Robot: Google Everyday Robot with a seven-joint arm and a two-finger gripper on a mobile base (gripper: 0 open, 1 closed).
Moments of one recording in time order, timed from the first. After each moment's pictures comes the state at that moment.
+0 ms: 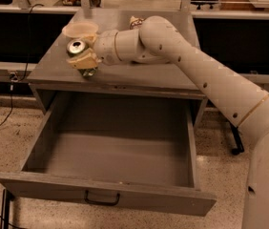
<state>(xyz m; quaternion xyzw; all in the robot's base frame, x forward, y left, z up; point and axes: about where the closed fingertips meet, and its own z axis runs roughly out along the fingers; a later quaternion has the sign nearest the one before) 0.694 0.161 0.905 -0.58 0.54 0.28 0.55</state>
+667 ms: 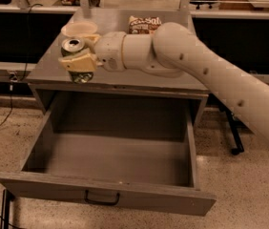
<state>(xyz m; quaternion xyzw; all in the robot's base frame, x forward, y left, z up) 0.617 0.152 0.949 -0.51 0.55 0.36 0.56</state>
